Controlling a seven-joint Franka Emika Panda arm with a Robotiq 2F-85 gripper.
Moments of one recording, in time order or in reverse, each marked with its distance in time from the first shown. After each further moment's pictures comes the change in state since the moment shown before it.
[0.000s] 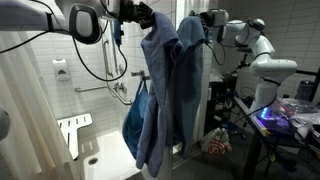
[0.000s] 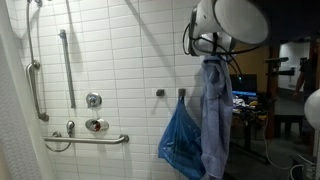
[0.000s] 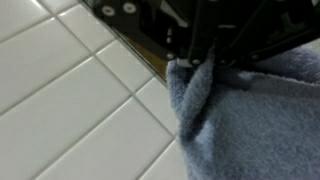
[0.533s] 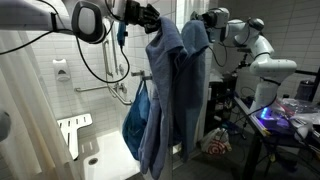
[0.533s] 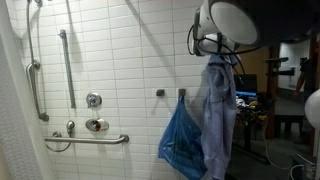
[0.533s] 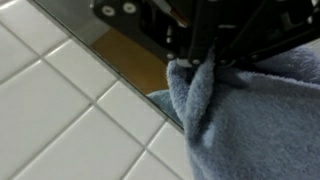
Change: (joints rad) arm -0.042 0.002 -0.018 -0.006 -0.056 -0.091 0.136
